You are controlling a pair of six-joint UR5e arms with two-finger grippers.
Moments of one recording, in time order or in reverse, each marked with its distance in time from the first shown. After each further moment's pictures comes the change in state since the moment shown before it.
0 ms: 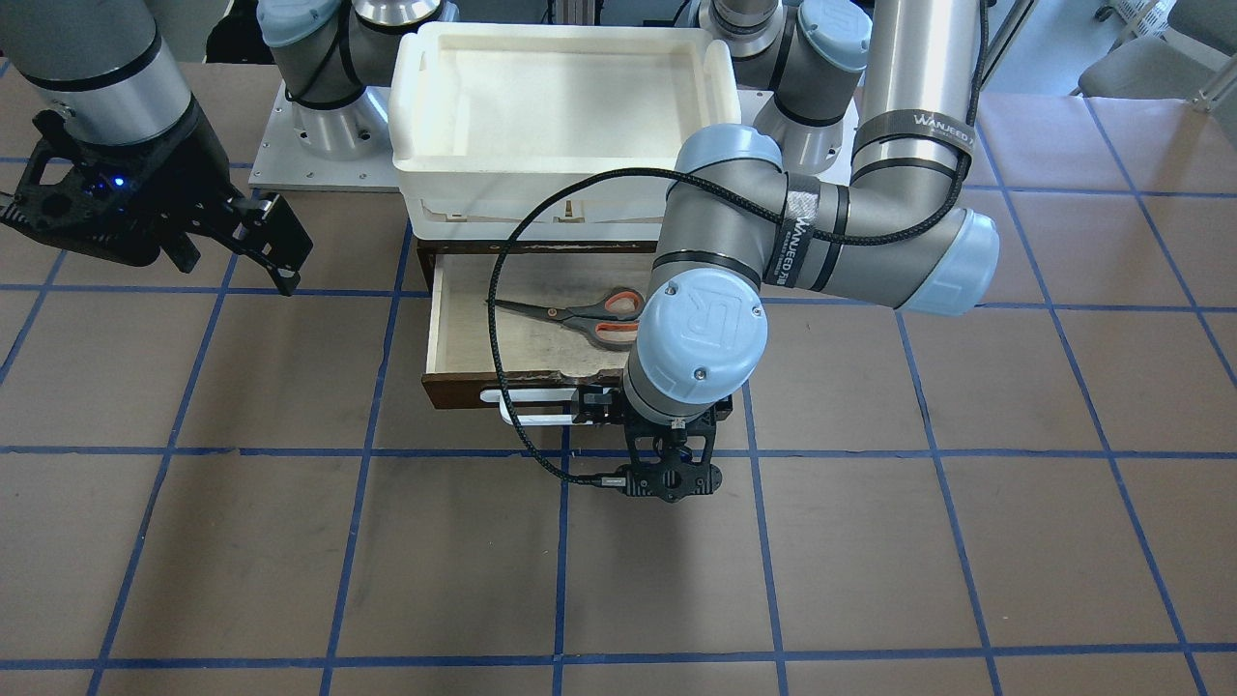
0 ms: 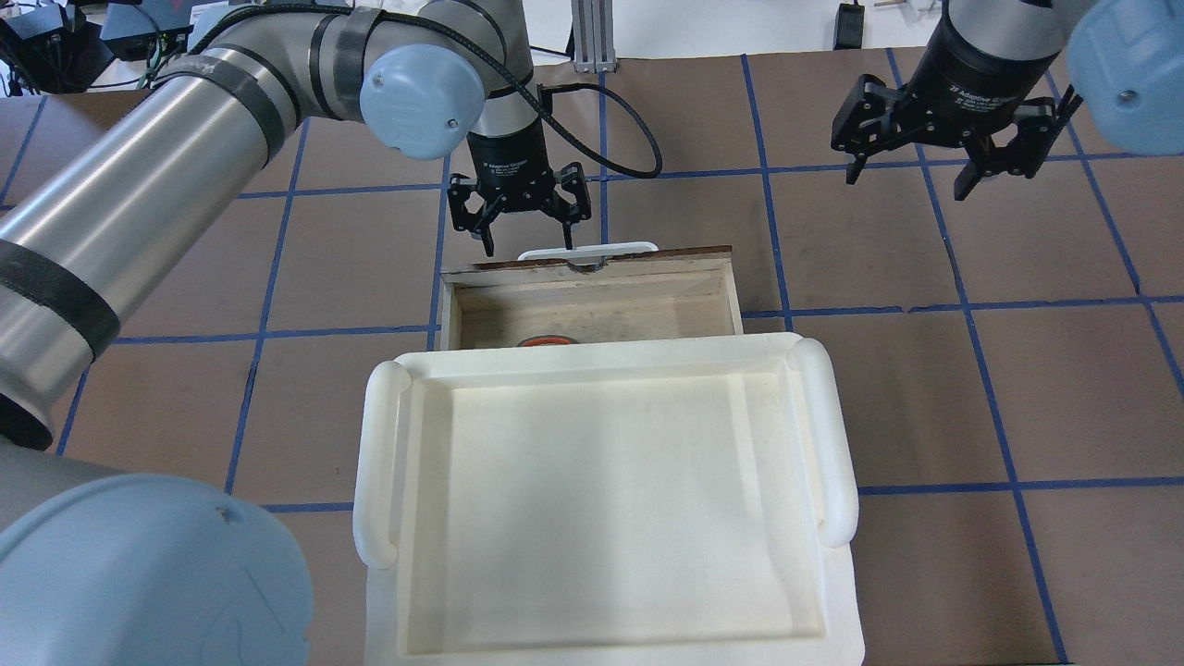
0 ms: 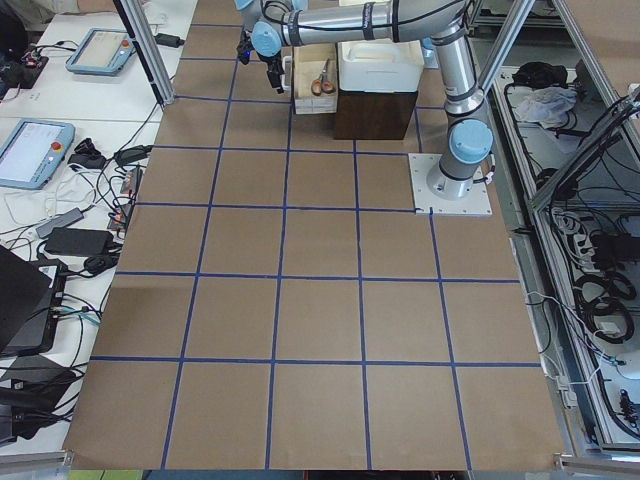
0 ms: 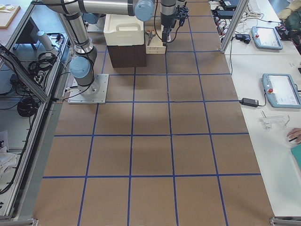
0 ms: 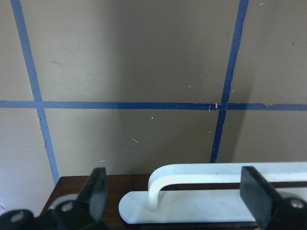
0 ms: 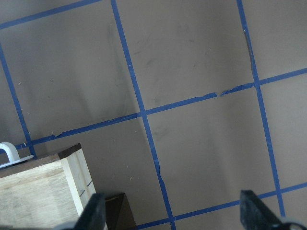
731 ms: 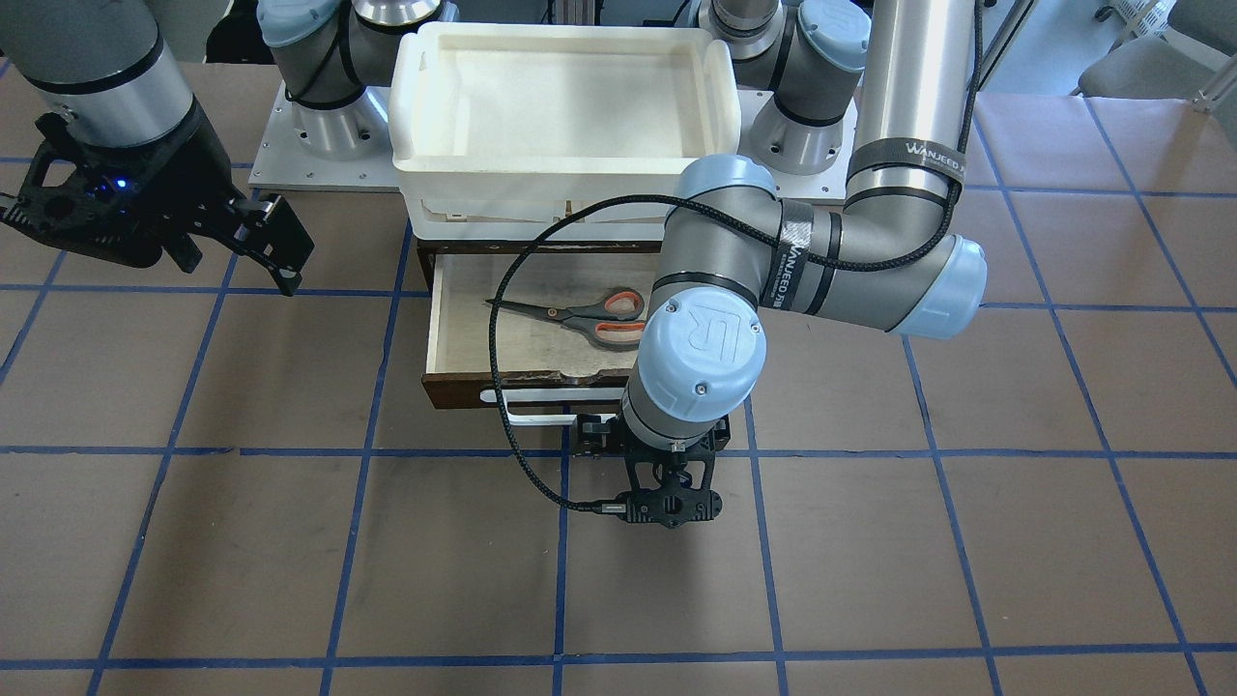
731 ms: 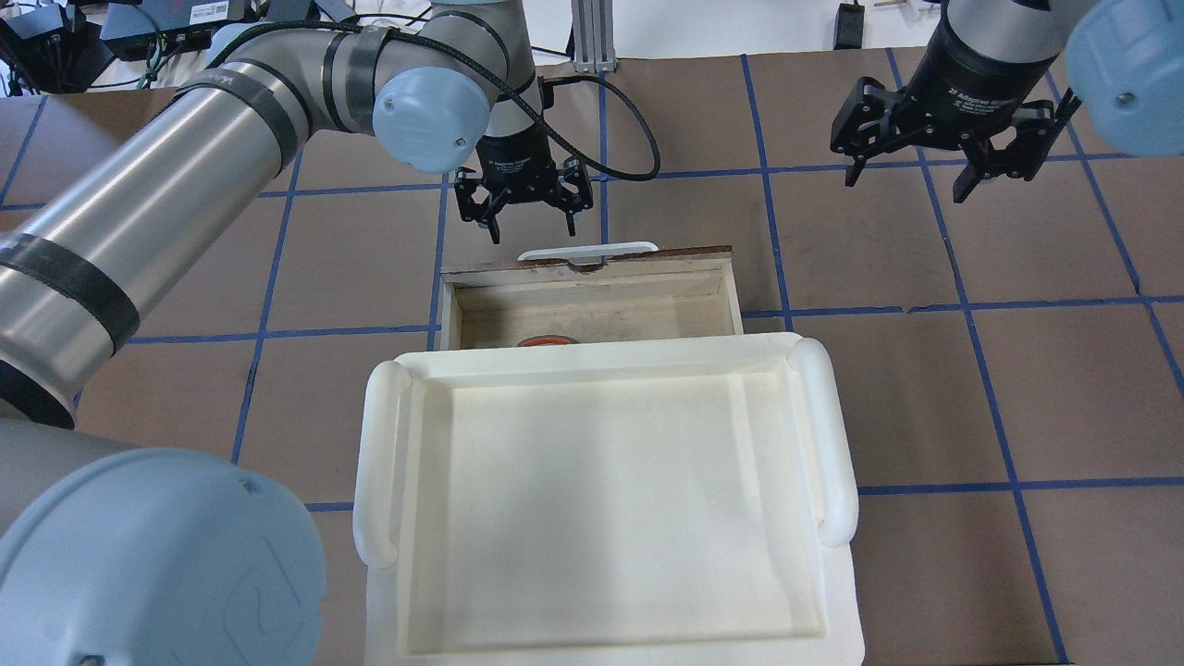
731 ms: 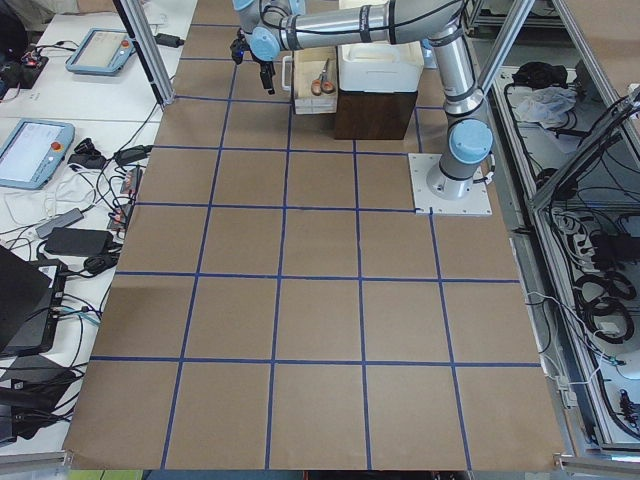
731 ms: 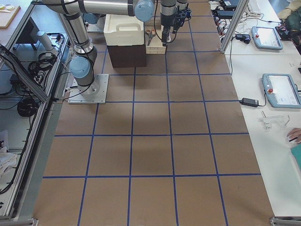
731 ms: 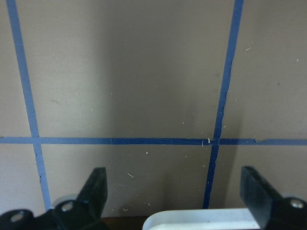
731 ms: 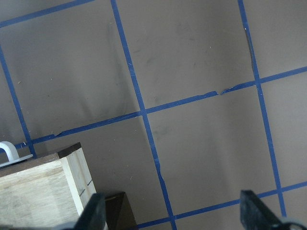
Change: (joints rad) left arm 0.003 -0.039 -0.018 0.107 0.006 -0.004; right arm 0.000 0.000 0.003 0.001 0.004 0.001
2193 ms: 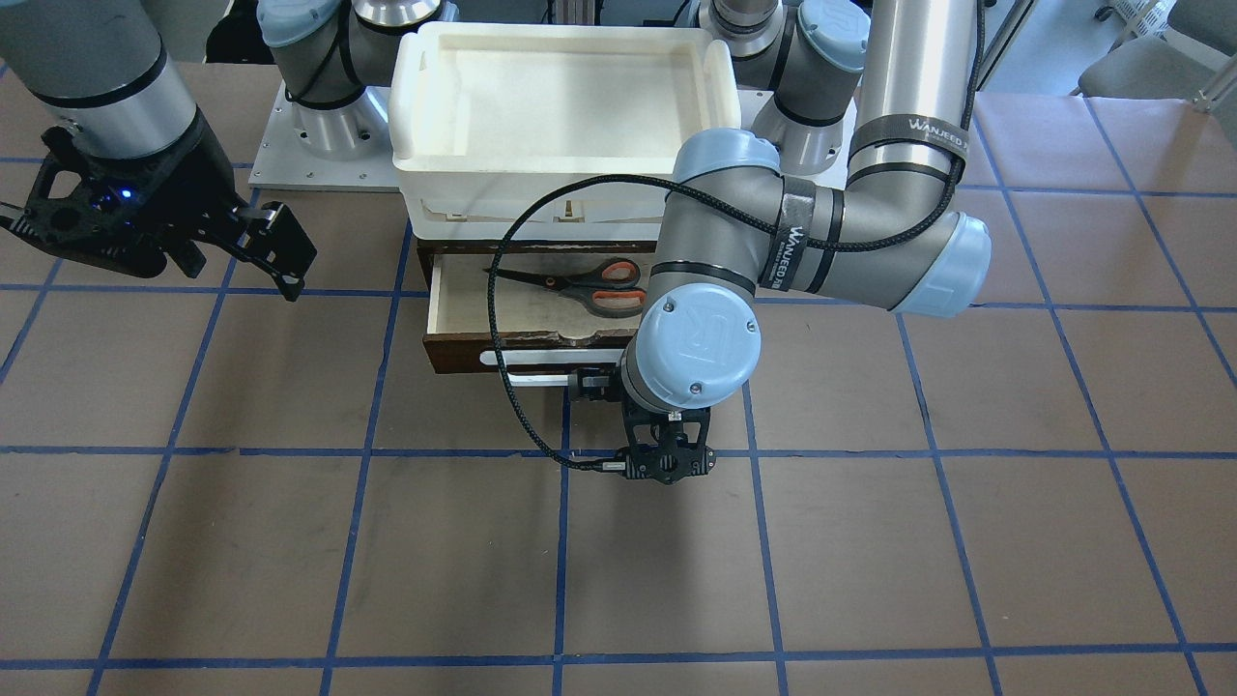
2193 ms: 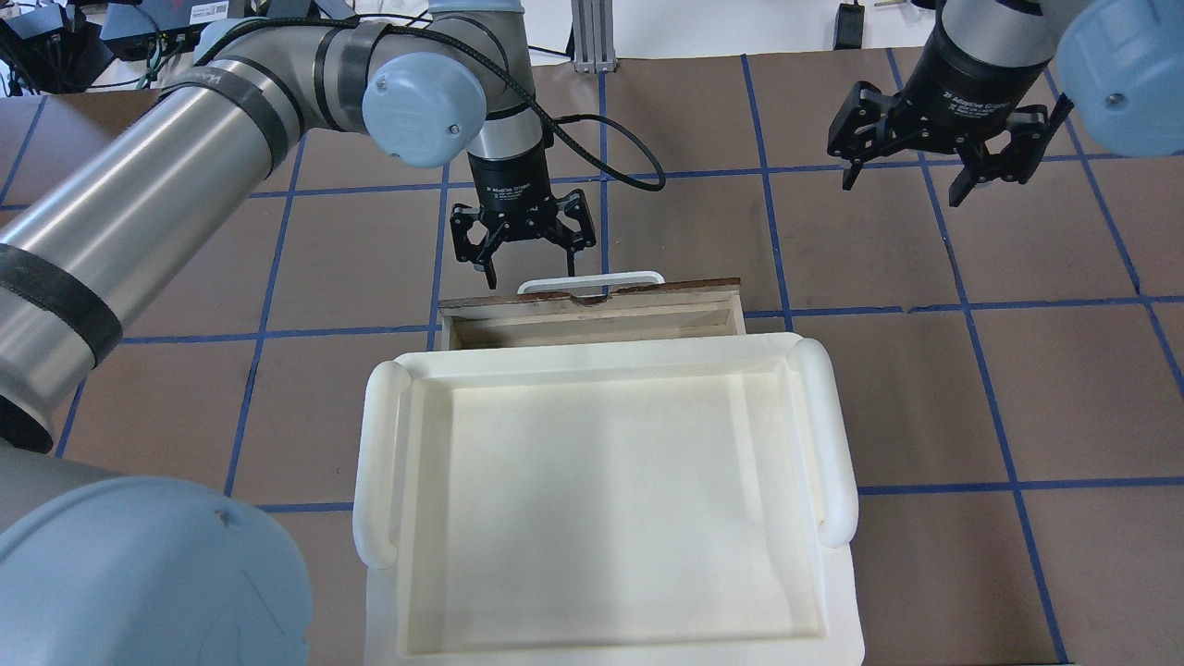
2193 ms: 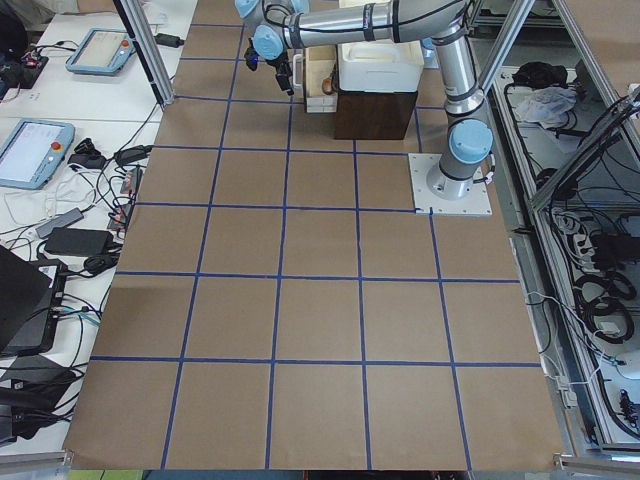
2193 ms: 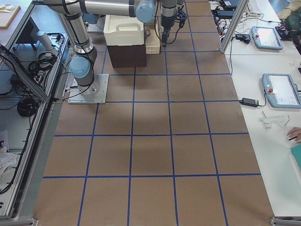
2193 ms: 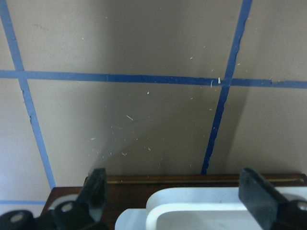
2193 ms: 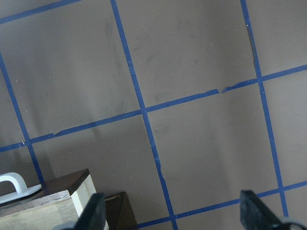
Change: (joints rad) left arm -0.006 0.037 -0.011 -0.213 -0.045 -0.021; right arm 0.000 0.009 0.003 0.000 0.002 0.004
